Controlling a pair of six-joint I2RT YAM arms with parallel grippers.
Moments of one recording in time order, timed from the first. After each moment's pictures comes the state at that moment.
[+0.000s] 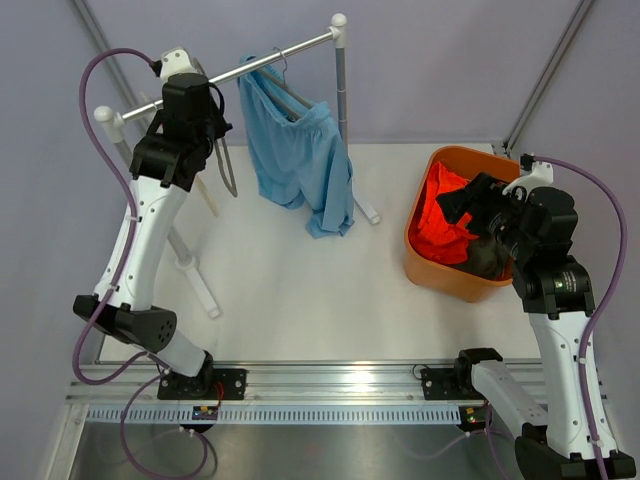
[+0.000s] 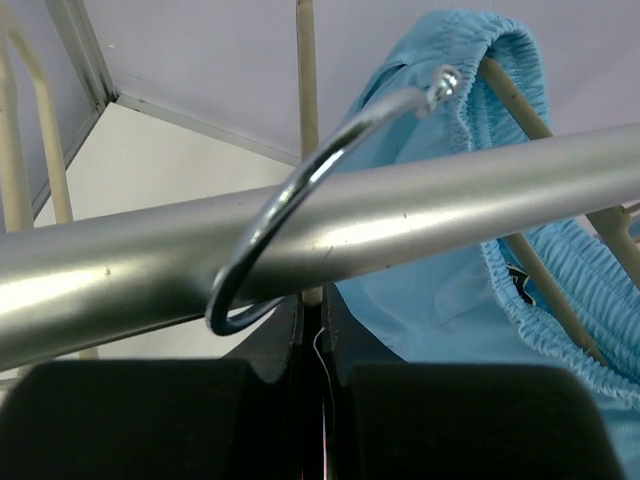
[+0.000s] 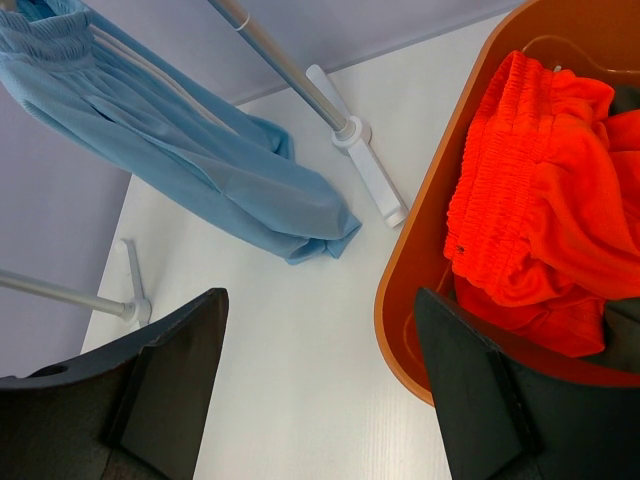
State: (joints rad) left arm -0.30 1.56 2.00 -0.78 -0.44 -0.43; right arm 0.07 0.83 1.22 -0.65 -0.20 0.48
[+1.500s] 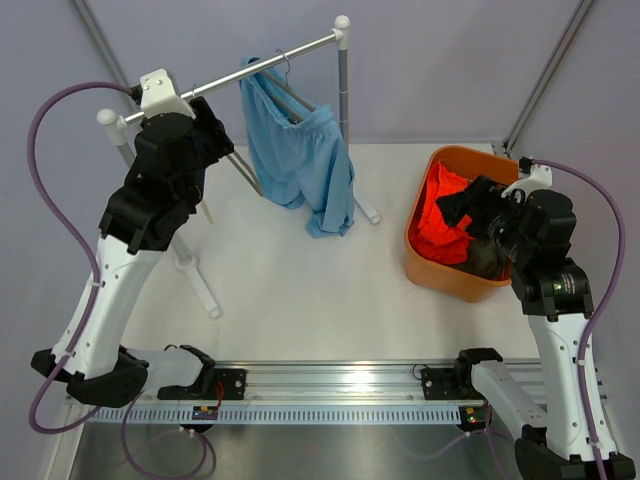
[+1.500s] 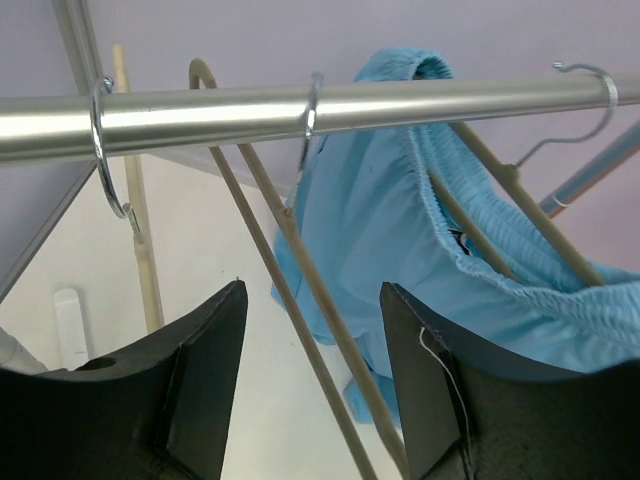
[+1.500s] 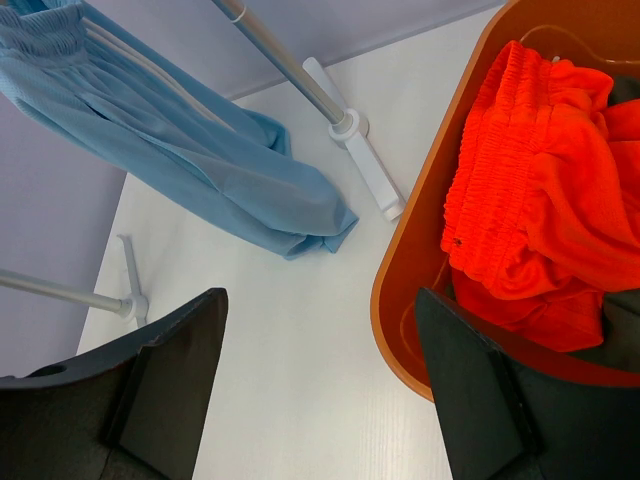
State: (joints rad) left arm -0.49 1.27 1.79 -0.69 -0.62 -0.40; right arm 0.07 0.82 1.20 -0.65 -0.20 0.48
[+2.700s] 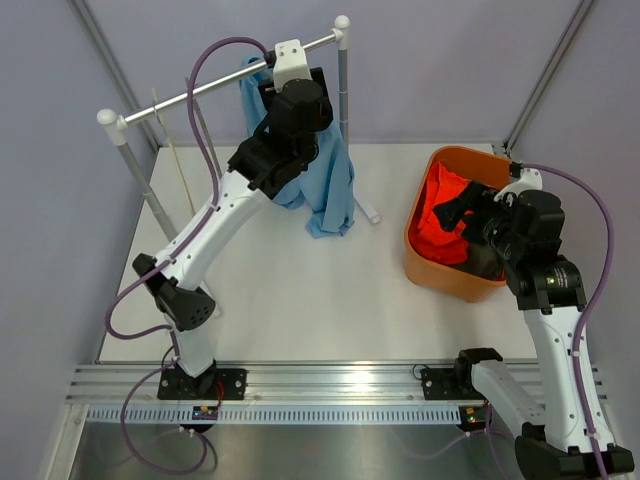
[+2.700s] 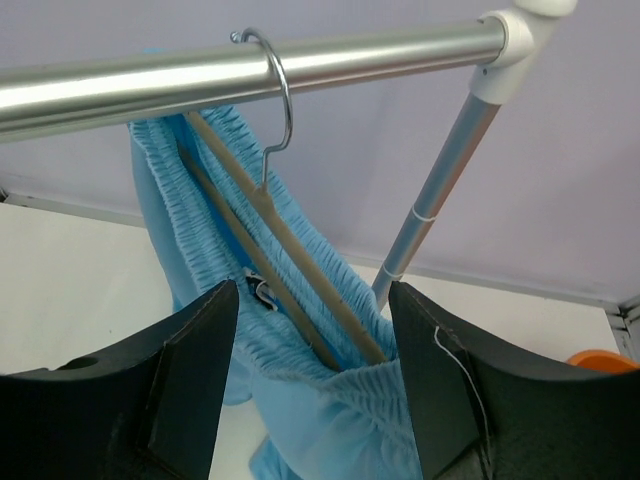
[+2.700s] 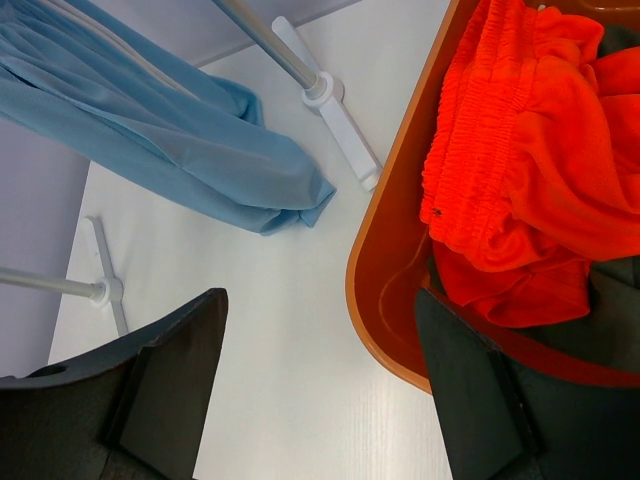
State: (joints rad) left arm -0.74 1.81 2.18 -0.49 -0.81 -0.29; right arm 0.07 0.83 1.16 -0.68 -0.19 0.46
